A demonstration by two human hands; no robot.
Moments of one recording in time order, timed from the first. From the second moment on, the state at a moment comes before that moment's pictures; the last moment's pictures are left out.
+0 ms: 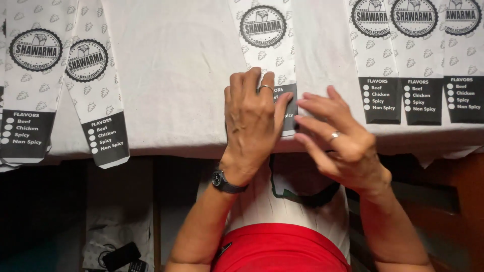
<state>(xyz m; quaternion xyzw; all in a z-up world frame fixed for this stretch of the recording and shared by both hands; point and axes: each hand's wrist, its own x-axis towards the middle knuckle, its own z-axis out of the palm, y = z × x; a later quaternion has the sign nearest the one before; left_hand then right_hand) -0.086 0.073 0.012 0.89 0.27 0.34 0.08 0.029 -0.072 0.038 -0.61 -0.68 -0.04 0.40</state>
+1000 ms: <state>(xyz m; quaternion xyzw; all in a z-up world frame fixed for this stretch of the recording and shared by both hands) -0.135 0.057 0.026 0.81 0.22 0.36 0.41 0.015 -0.062 0.038 -0.67 -0.57 0.06 0.47</state>
